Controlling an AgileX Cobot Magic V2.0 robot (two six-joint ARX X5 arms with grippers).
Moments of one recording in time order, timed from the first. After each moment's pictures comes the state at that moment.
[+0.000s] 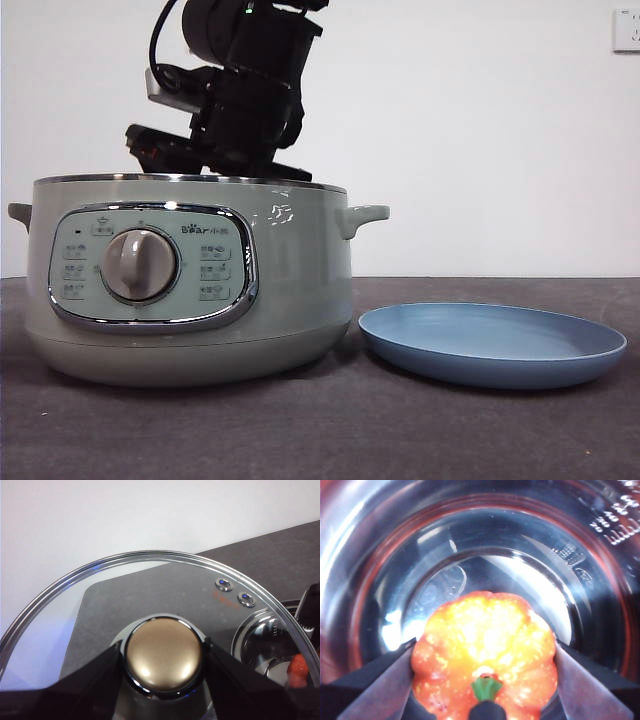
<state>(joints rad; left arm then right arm) -0.47 0.78 1.30 -0.88 -0.51 0.07 0.82 2.18 1.97 -0.91 -0.07 -0.06</state>
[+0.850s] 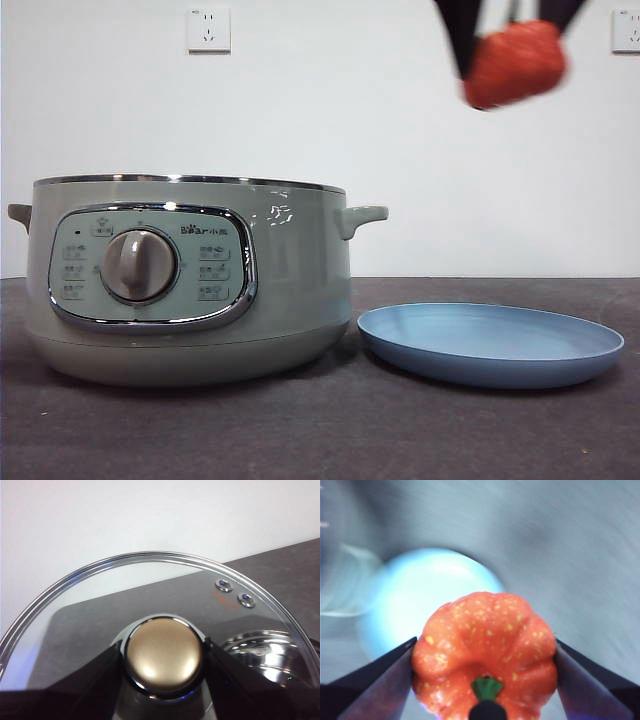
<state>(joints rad) -0.47 0.86 1.30 -0.72 -0.39 0.07 0.55 1.64 1.80 -1.35 0.32 0.12</state>
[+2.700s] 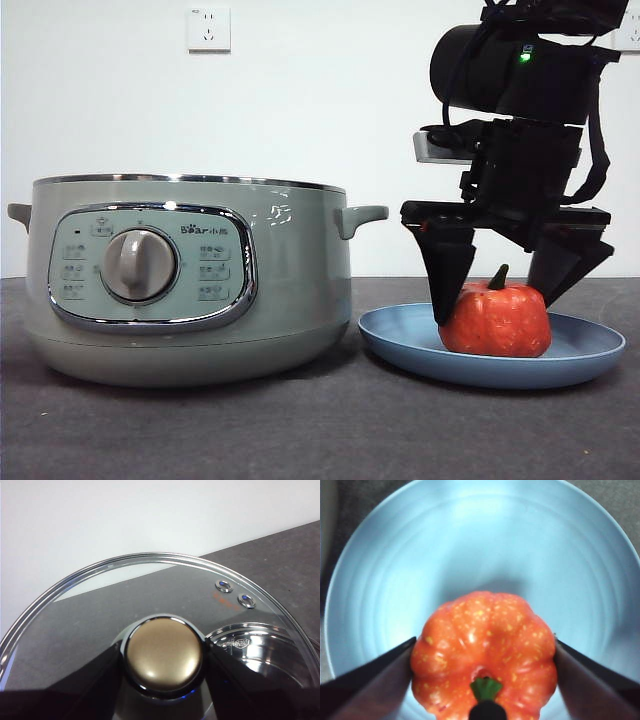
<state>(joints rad) -0.47 0.90 1.30 -0.72 -0.33 0.07 0.51 1.65 1.04 -0.56 0.08 0.16</state>
